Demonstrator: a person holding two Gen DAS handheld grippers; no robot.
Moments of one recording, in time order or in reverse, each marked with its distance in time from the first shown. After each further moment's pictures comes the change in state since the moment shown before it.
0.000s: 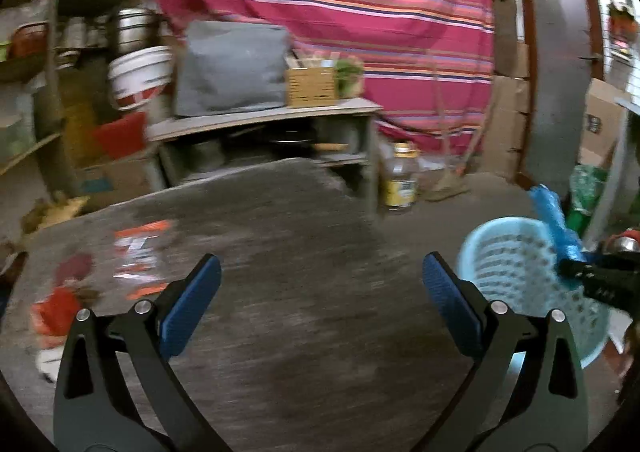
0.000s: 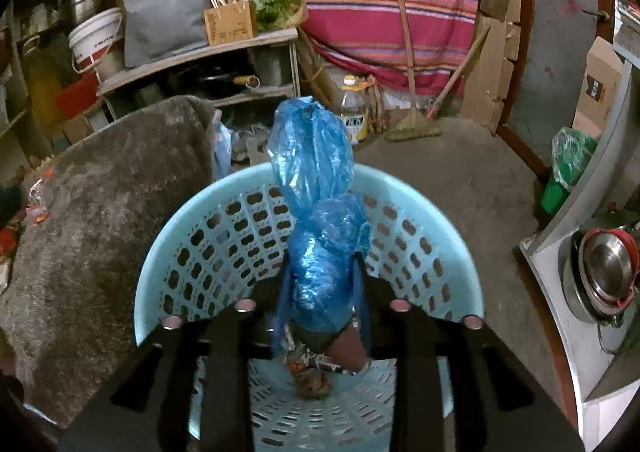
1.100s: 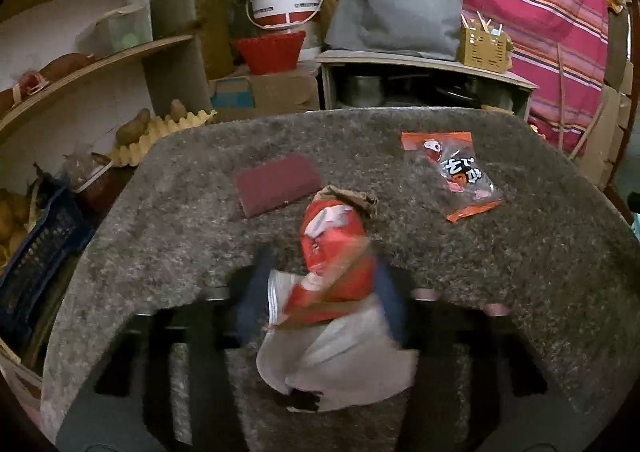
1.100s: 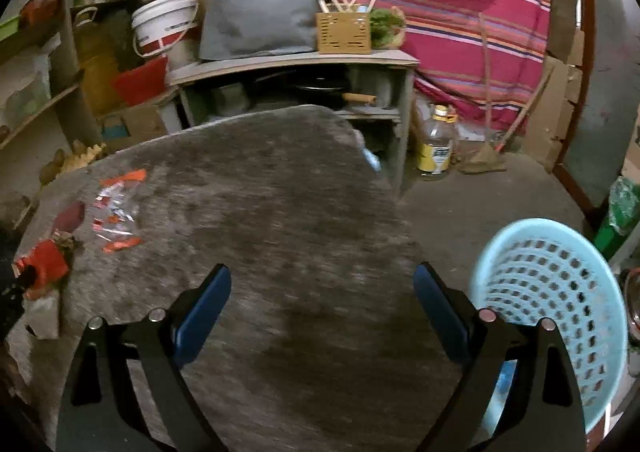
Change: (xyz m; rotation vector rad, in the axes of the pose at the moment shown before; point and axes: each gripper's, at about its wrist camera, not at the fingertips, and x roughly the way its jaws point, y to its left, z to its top) left arm 0.005 0.278 -0.075 -0.173 0.164 0.257; right arm 0.002 0.243 0.023 -0.104 -0.068 0.141
